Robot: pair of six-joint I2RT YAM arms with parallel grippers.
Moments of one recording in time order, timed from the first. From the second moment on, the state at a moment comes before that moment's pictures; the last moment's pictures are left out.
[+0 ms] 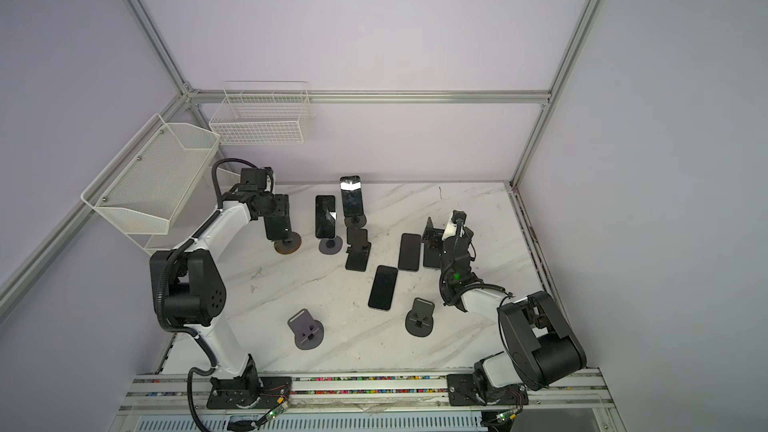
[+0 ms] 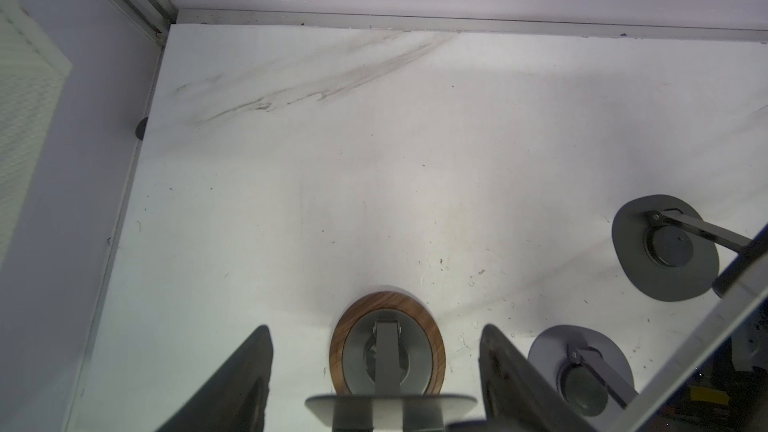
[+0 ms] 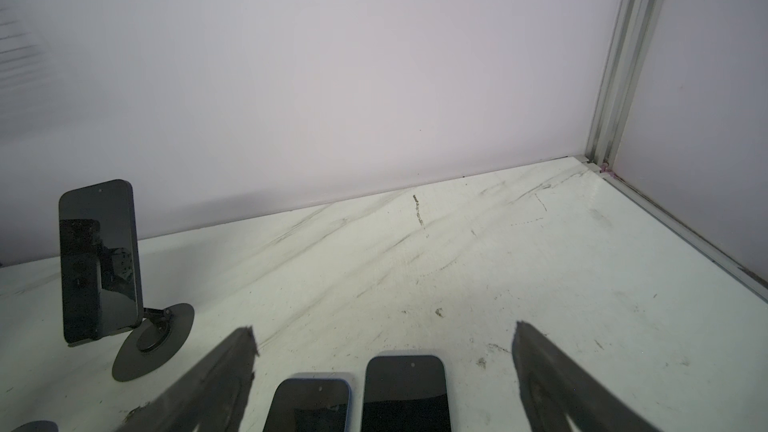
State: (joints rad) left arm 0.01 1.82 1.56 -0.57 -0.10 -0.04; right arm 0.37 1.43 0.52 0.82 0.37 0.23
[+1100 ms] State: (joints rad) left arm -0.26 1.30 1.14 -0.72 -0.04 -0.21; right arm 0.37 1.49 0.60 0.76 0.38 0.23
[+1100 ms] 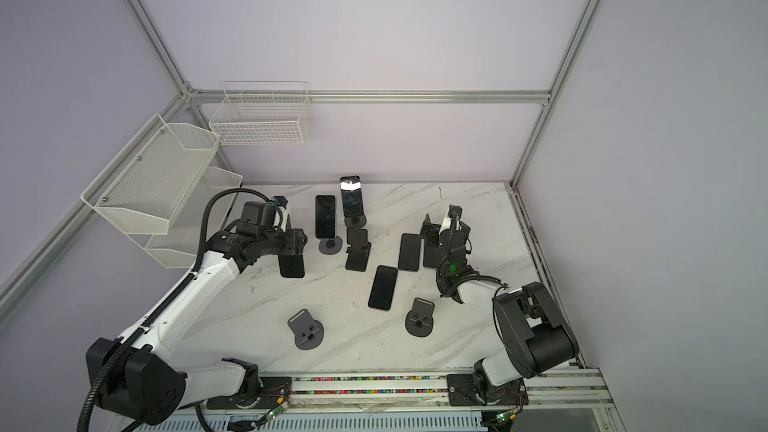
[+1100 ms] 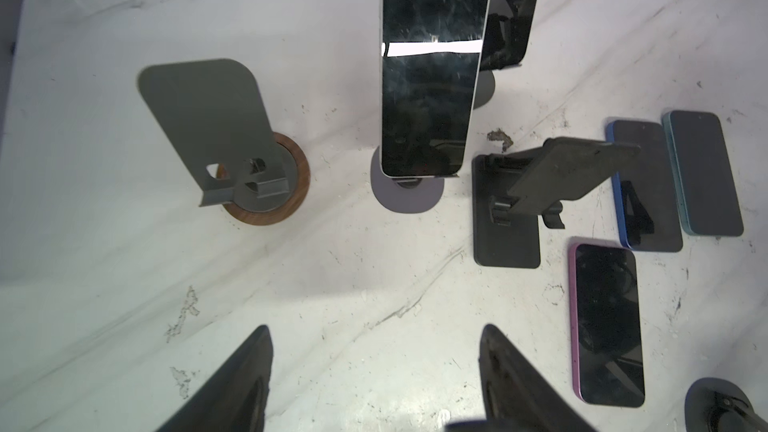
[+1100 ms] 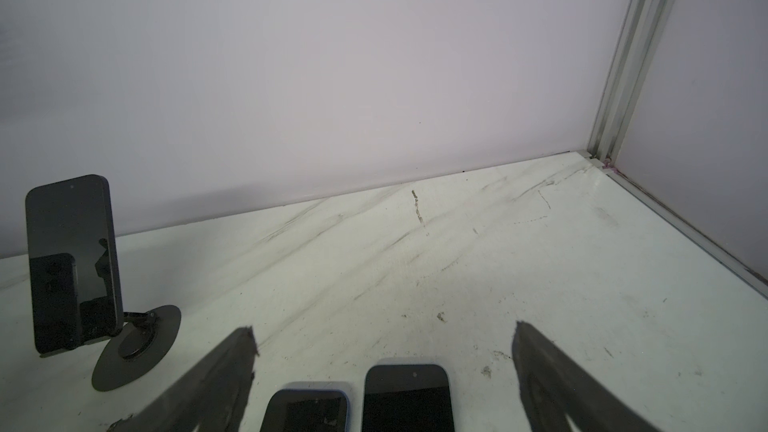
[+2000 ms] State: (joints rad) left arm -0.57 1.54 1.00 -0.59 0.06 -0.51; right arm 0.37 1.50 0.60 0.75 0.38 0.23
